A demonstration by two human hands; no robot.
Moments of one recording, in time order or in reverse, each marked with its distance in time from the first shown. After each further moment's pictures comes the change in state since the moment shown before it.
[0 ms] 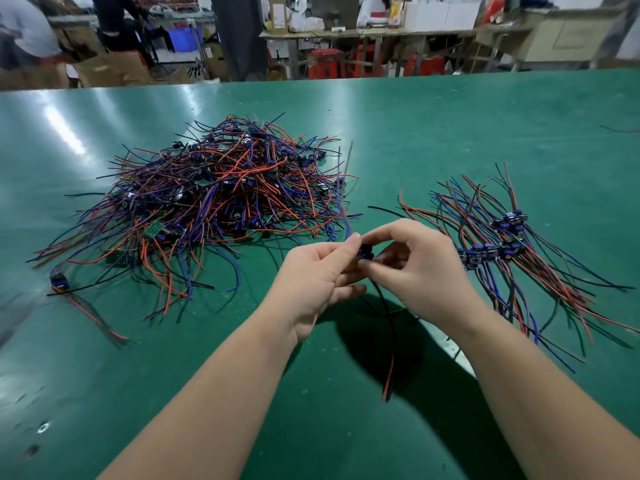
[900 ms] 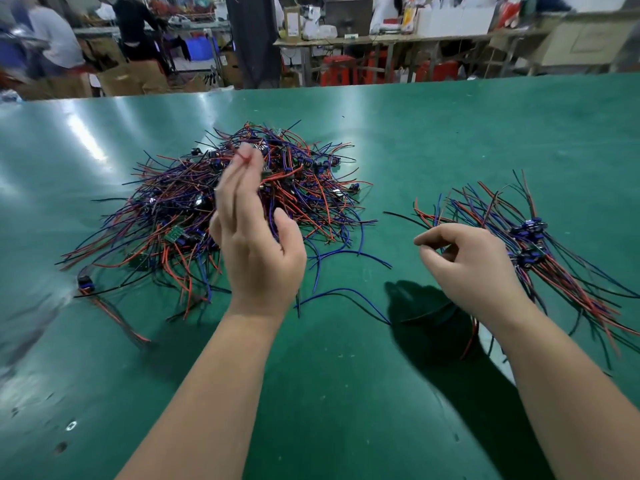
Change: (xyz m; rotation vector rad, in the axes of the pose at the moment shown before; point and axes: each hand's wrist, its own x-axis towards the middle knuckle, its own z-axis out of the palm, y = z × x) left_hand 0.002 0.032 -0.048 0.969 0.762 1.210; right_hand 0.007 0.014 -0.025 -0.262 0.102 0.179
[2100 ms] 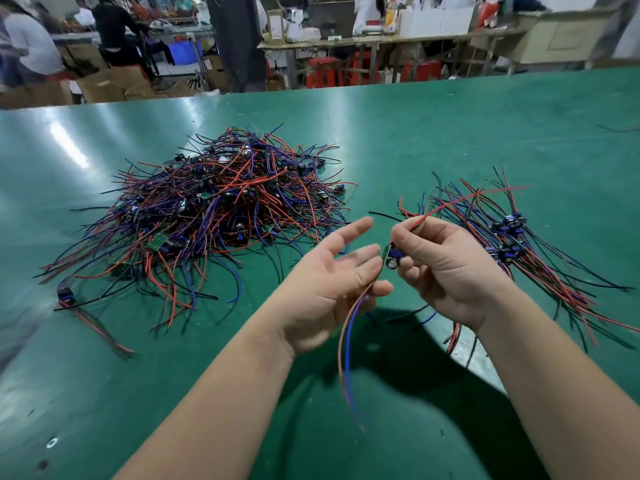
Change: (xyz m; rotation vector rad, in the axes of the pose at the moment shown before) left_hand -0.020 0.052 0.006 -1.212 -0.957 -1.073; right_hand -0.005 -0.026 -0.002 1.262 -0.300 0.376
